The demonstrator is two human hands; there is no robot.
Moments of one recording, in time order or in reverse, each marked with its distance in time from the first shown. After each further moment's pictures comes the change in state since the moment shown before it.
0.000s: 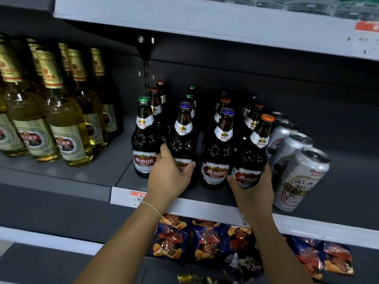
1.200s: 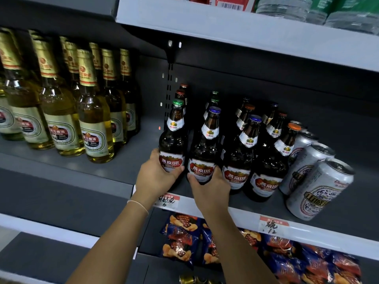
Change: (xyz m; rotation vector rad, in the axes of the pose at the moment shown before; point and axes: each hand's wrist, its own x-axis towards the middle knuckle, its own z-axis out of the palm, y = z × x) left_hand 0.019 -0.080 -0.038 -0.167 0.010 -0.078; right_hand -0.051 -0.070 0.119 -0.175 -0.136 -0.047
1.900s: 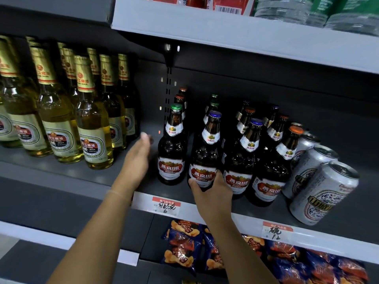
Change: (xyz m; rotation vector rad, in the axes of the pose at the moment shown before) left_hand 0.042 0.001 -0.039 -0.540 -0.097 -0.120; right_hand 0.002 0.006 0.001 0.035 -0.053 0.004
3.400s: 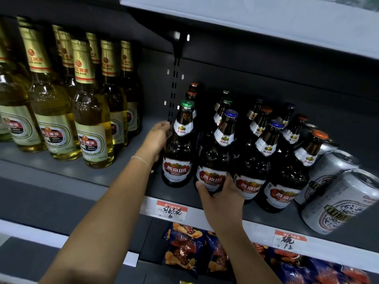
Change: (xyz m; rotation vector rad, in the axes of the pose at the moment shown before) left_hand 0.084 -0.001 0.031 -0.238 -0.072 -0.273; right_hand 0.000 -0.001 -0.002 -0.079 0.007 -0.041
